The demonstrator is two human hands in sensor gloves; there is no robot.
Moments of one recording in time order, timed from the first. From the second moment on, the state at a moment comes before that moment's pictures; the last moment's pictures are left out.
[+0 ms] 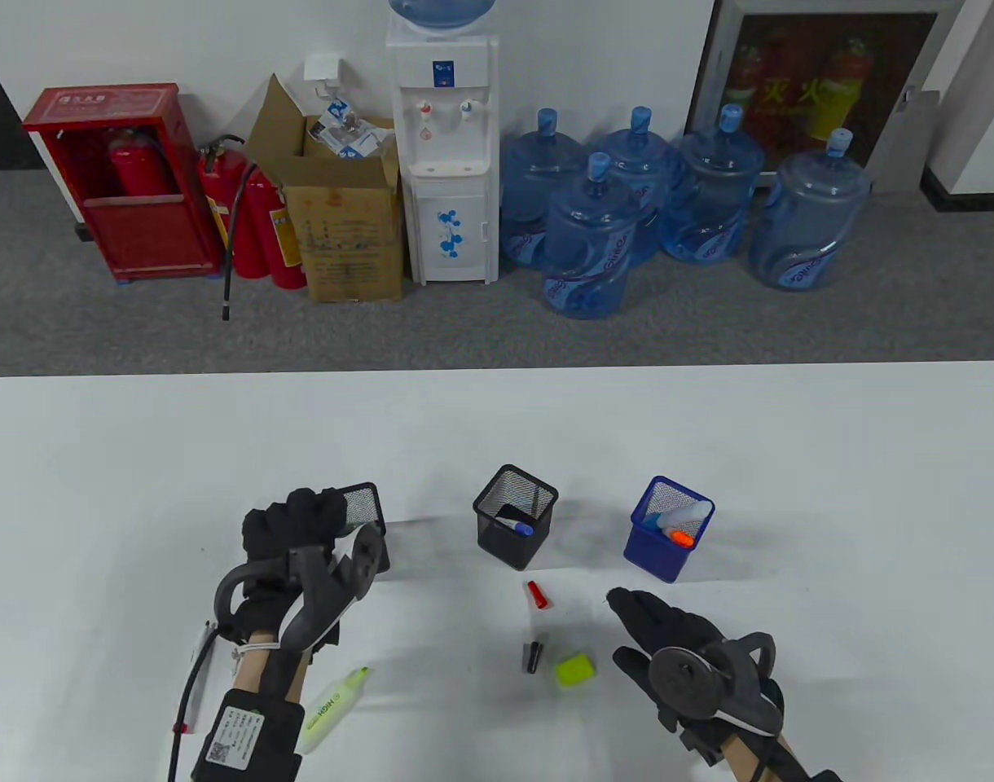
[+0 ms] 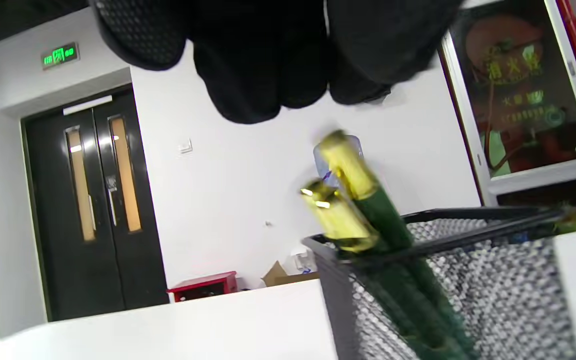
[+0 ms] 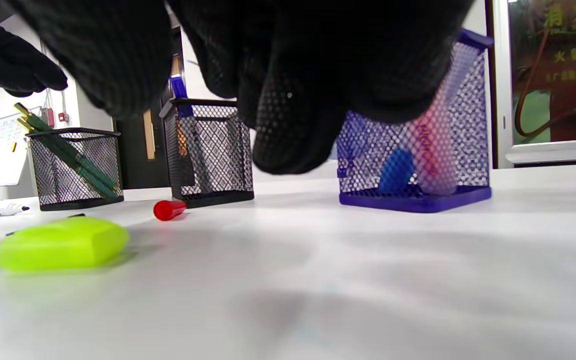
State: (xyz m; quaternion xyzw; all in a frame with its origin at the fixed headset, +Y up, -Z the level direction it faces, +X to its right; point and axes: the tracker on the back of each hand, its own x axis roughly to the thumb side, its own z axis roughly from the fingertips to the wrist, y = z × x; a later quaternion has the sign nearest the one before) left_hand -0.203 -0.659 -0.327 0.17 0.08 -0.10 0.98; right_hand 0.179 -0.750 -0.270 0.19 -0.11 0.97 0.08
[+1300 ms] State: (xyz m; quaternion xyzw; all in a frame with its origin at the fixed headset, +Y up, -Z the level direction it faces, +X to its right) left_hand -0.208 -0.750 -0.275 -0.14 0.01 -0.16 0.98; right_hand 0.184 -0.750 -0.269 0.15 -0.14 0.97 -0.08
